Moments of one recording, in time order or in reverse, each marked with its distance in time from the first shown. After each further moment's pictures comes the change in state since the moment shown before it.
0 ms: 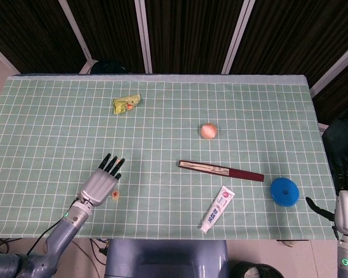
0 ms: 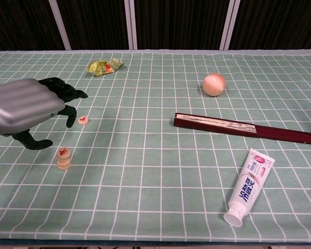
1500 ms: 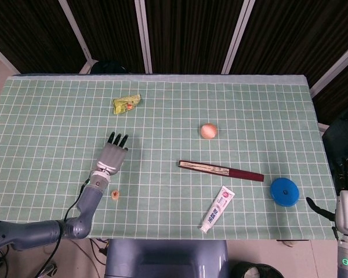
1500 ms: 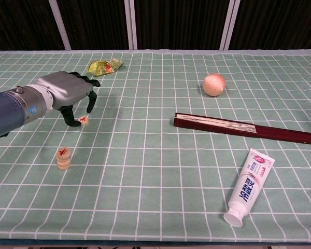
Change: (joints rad) left arm -0.220 -0.239 -0.176 0.420 -0.390 -0.182 -0.057; right arm -0.001 0.002 0.004 -0.008 0.016 -0.007 0.004
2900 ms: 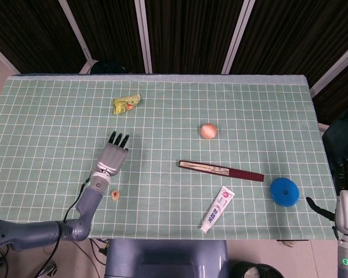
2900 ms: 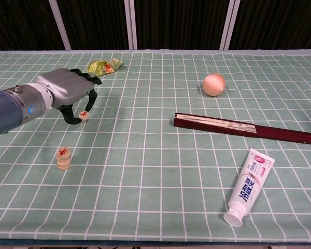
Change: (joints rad) left arm -0.011 0.024 0.026 -0.053 0.016 0.050 0.023; right arm 0.000 0.000 -0.001 0.003 -0.006 0.002 0.002
